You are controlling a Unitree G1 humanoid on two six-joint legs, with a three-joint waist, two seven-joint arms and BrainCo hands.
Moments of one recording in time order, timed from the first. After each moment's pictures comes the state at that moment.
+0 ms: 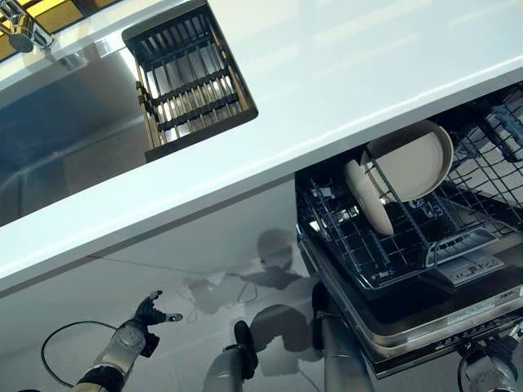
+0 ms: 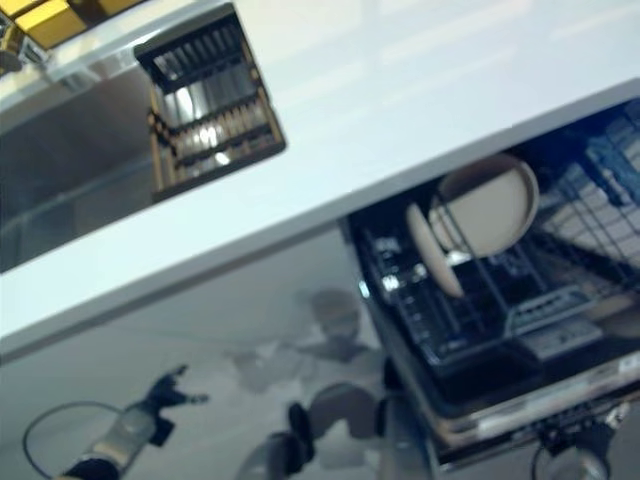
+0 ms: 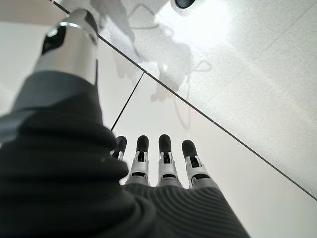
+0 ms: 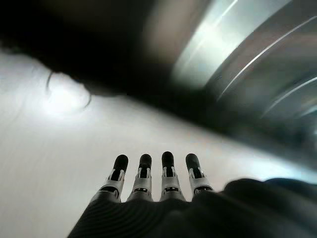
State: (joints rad) left arm -0.27 0.54 -0.30 0.92 -0.03 -0.02 0.10; right arm -0.19 -0.55 -0.20 0.96 1.12 -0.13 -0.11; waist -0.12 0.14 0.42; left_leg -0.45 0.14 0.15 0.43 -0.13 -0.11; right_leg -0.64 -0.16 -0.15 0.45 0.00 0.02
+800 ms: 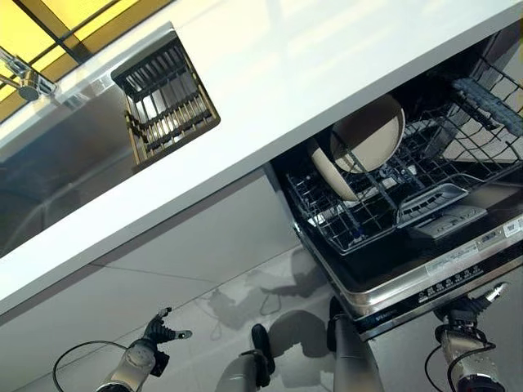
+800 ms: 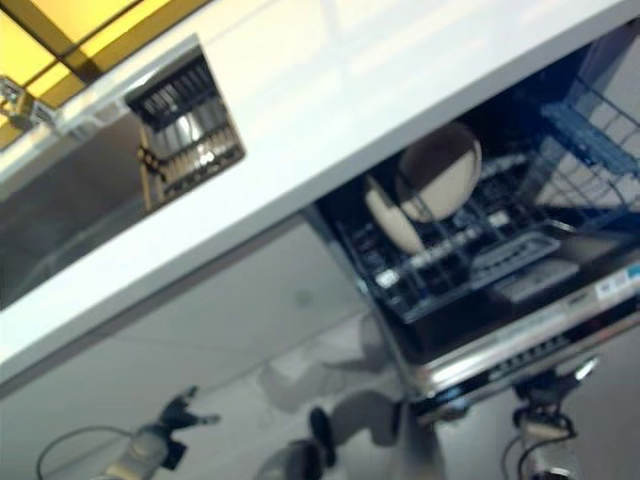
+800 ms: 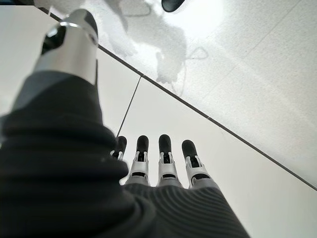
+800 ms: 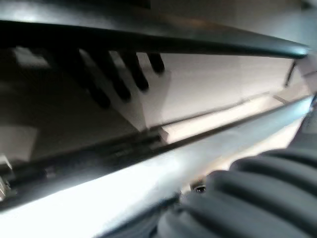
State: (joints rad) left arm -0.23 0.46 -0.34 0.97 -0.07 -0.08 0.12; right arm -0.26 -0.49 -0.26 0.80 1.65 0.01 0.38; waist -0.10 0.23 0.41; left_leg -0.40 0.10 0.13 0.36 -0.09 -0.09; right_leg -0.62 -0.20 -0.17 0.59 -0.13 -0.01
